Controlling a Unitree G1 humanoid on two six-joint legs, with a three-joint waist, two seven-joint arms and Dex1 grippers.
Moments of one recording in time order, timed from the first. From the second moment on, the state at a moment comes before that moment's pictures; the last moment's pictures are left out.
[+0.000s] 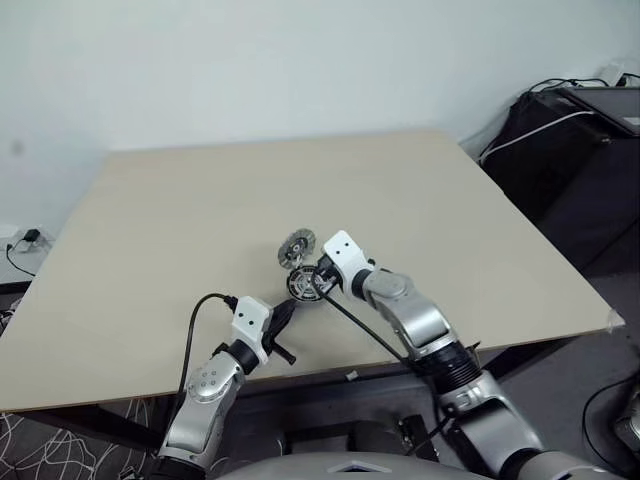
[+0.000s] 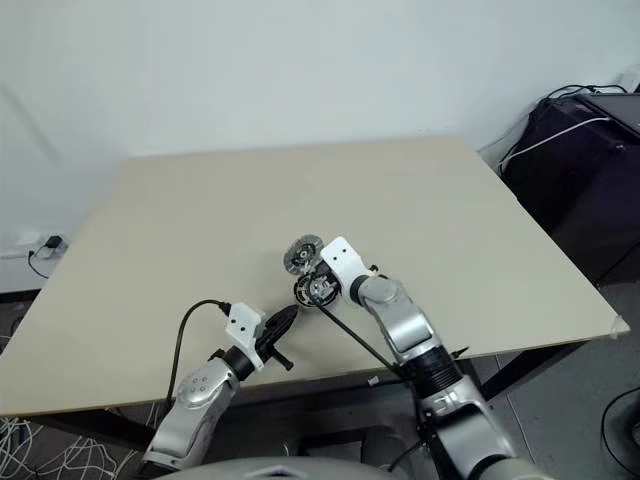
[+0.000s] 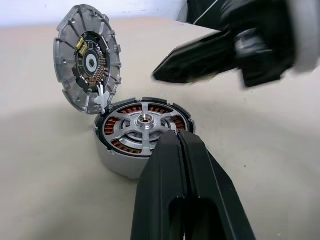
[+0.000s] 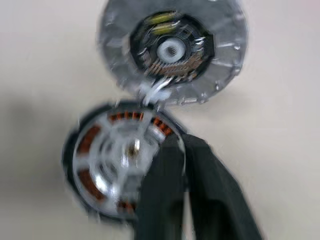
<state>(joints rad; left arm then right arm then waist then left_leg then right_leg) 0.17 0.16 -0.21 0.02 -0.14 -0.09 -0.47 -0.45 -0.29 0.43 0.07 -0.04 0.65 0.49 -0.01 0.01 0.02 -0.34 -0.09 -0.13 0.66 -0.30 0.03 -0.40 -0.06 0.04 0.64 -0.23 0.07</state>
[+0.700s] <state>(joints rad) 0.19 0.15 -0.18 0.03 -0.14 -0.10 -0.48 -0.72 -0.41 0.74 0.25 -0.28 0.37 0.95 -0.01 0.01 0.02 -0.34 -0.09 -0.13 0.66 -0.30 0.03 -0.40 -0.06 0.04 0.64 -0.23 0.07</state>
